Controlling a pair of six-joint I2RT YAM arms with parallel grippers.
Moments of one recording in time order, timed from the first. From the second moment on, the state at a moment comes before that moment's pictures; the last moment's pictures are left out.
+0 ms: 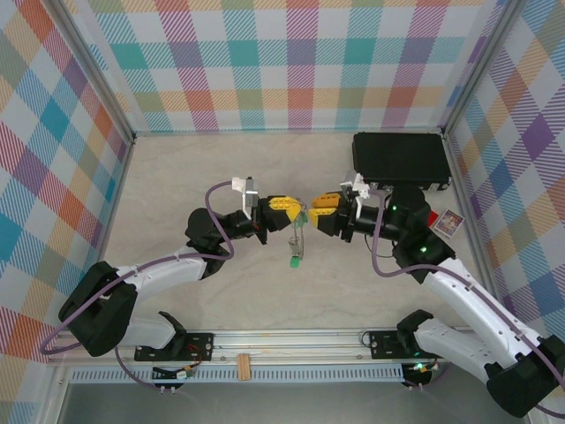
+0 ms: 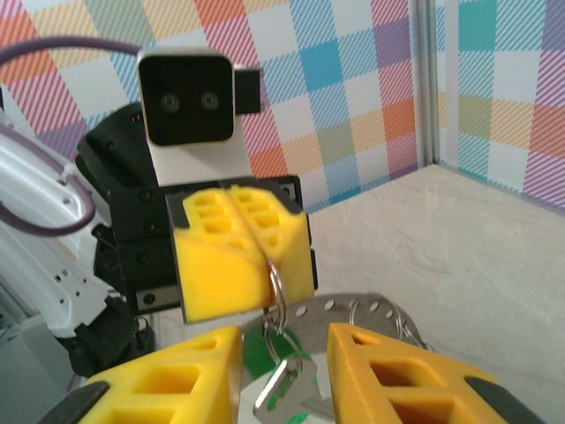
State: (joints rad) left arm -0.68 1.34 0.64 1.18 0.69 -0.58; right arm 0.56 0.92 0.82 0.05 -0.71 0.19
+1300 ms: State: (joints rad) left arm -0.66 1.29 0.60 1.16 0.67 -0.55; right arm 0.55 1.02 0.96 -0.18 -0.78 0.08
